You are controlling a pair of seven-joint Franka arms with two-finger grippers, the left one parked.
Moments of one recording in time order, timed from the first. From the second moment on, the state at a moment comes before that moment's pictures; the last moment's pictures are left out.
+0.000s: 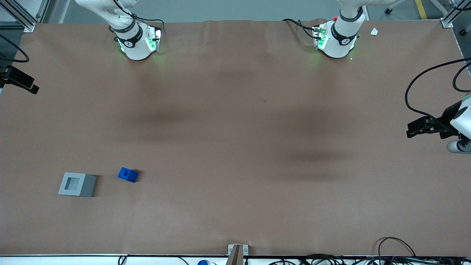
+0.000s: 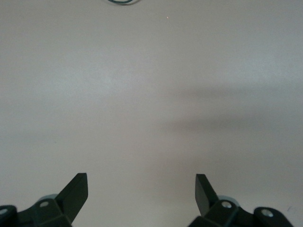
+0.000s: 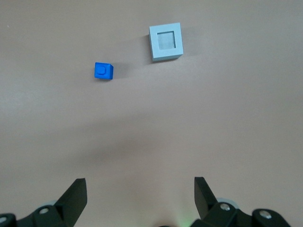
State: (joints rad) arm -0.01 0.00 -0.06 -1.46 -0.03 1.42 0.13
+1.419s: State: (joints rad) arm 0.04 0.39 -0.05 -1.58 0.04 1.94 0.15
